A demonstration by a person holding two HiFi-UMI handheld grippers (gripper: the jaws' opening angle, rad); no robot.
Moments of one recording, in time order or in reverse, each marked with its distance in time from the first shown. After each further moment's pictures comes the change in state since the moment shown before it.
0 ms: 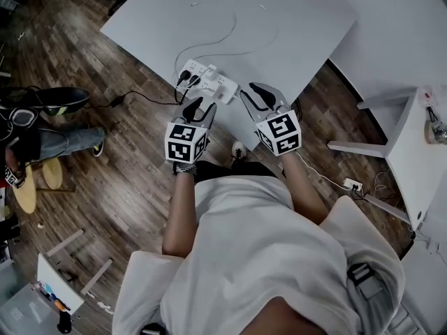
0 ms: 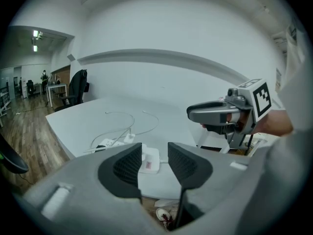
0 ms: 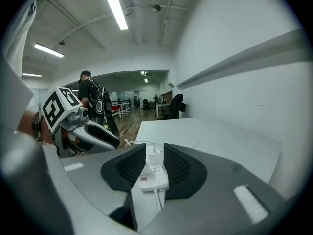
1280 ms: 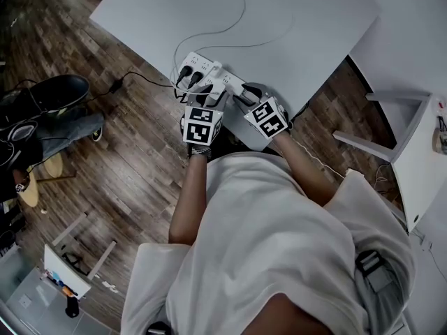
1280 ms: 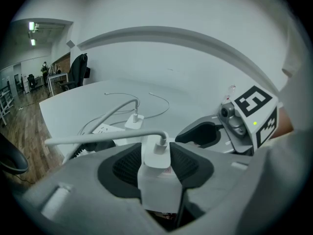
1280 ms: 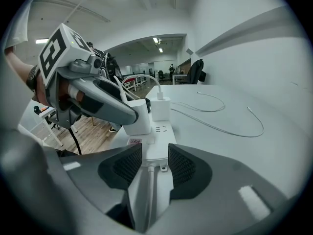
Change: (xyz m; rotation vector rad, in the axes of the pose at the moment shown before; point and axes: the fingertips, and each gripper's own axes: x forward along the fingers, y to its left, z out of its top) left arm 0.104 0.045 -0.046 -0.038 0.165 0.028; right arm 0.118 0.001 -0.144 -0.086 0.356 0.206
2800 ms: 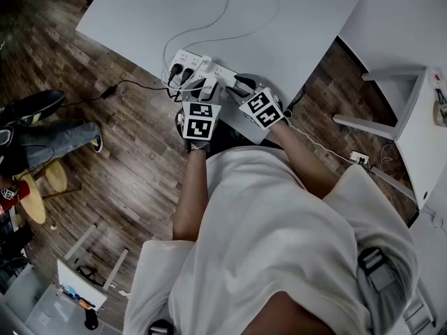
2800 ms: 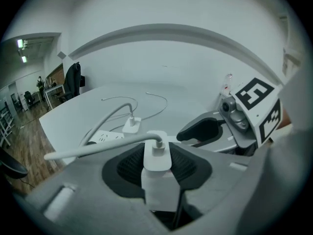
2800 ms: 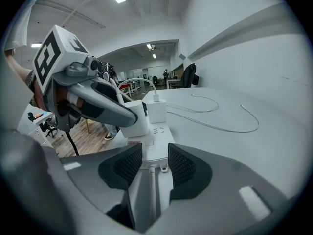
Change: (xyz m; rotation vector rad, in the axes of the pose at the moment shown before) left arm 0.004 0.000 0.001 0.133 0.018 0.038; right arm 0.000 -0.001 -0.003 0.075 -0.063 -0.042
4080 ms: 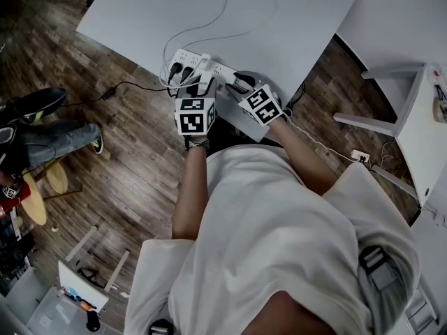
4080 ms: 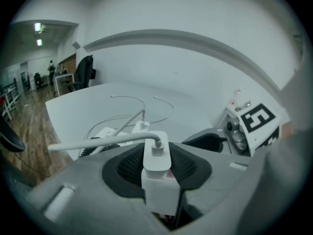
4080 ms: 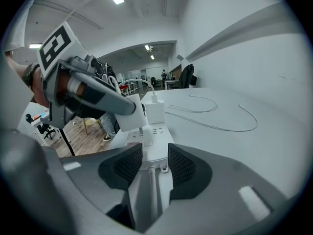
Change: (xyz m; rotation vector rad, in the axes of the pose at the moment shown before) left arm -0.010 0.010 0.008 -0.154 -0.036 0.010; right arm 0.002 -0.001 -0.001 0.015 -0.011 -0.016
